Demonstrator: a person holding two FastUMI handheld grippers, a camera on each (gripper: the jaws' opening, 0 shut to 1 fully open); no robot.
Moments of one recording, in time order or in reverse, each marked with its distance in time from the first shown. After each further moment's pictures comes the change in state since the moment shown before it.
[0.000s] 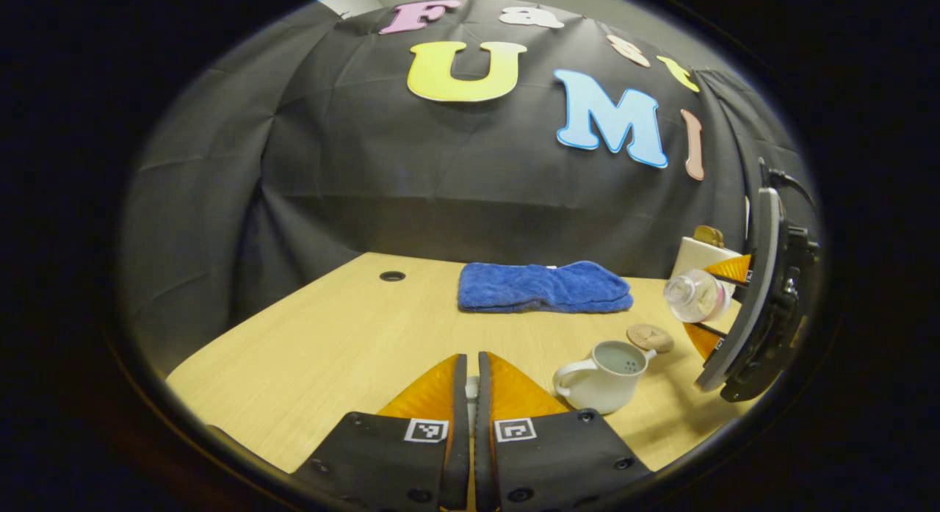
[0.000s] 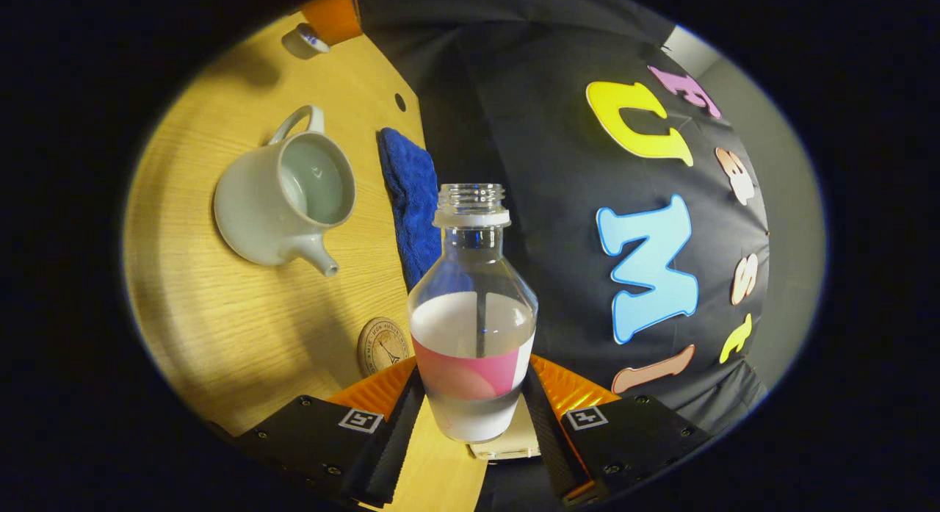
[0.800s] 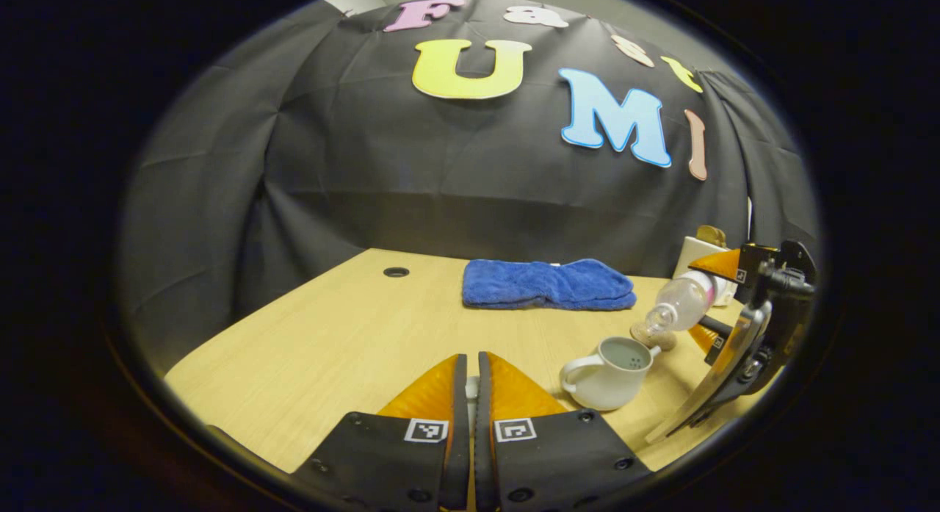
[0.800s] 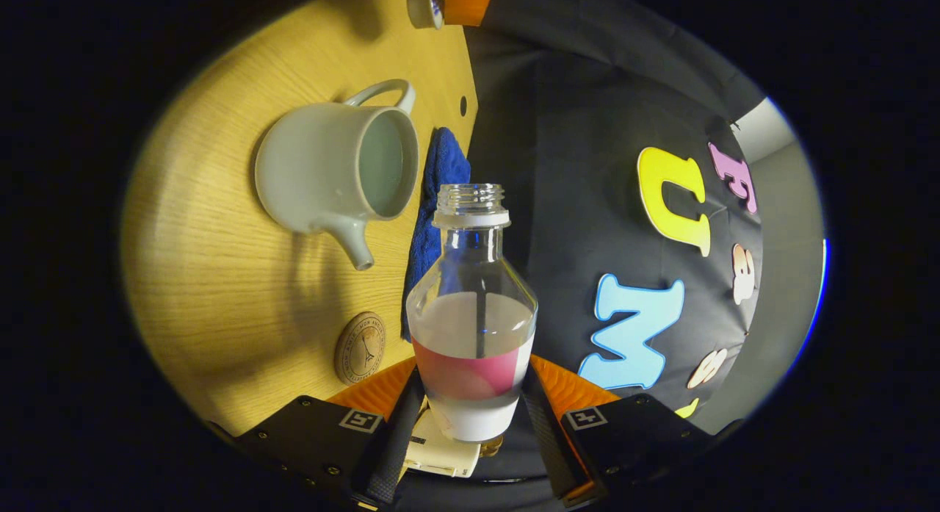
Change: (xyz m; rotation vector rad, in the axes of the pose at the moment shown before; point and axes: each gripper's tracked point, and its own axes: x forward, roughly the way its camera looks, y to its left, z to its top) left arm -0.001 0.006 -0.004 -0.008 0.011 0.007; right arm 0.006 -0.001 0.017 -0.353 -0.084 -0.032
